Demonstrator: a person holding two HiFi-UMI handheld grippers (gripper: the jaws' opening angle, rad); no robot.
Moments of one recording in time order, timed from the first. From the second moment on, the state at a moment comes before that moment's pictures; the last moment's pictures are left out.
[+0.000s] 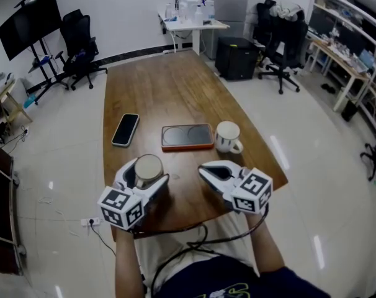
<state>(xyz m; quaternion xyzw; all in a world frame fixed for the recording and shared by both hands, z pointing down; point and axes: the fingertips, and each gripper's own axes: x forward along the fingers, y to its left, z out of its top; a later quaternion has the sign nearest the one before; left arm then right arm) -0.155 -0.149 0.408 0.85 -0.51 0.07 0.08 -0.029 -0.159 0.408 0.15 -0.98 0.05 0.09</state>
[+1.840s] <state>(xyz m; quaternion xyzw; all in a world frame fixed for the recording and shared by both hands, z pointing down) -0.120 -0.311 0.377 0.86 -0.50 0.03 0.08 -0.030 -0.154 0.409 0.15 -0.98 0.04 0.08</state>
